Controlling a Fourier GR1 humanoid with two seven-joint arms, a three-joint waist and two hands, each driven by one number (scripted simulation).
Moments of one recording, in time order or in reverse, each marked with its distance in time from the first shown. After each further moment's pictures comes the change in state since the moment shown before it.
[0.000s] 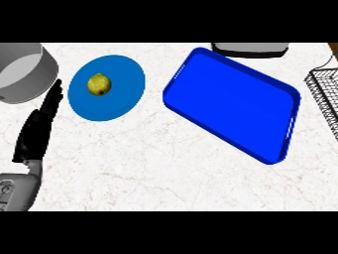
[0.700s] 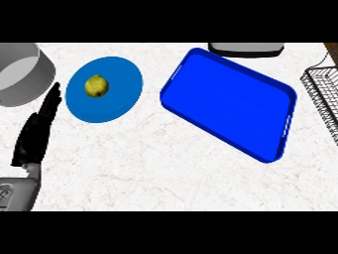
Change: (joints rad) left arm 0.026 -0.010 0.011 -0.016 -0.009 -0.002 0.002; right arm 0.140 0.072 -0.197 -0.105 -0.181 -0.194 -0.050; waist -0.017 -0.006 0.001
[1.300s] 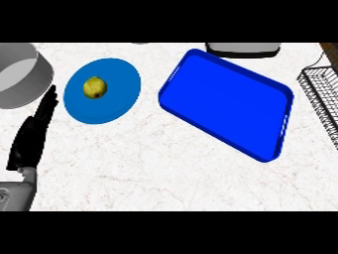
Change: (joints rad) left arm 0.028 0.005 0.014 -0.019 -0.004 -0.009 -0.001; right arm 0.031 0.053 0.033 -0.234 0.121 -0.165 0.031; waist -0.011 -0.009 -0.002
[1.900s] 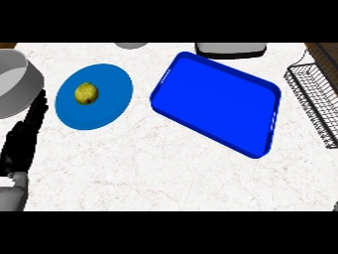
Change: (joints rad) left arm 0.036 0.015 0.038 0.000 0.009 -0.001 0.007; right arm 0.084 0.256 -0.068 -0.469 0.064 0.053 0.070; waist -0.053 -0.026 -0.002
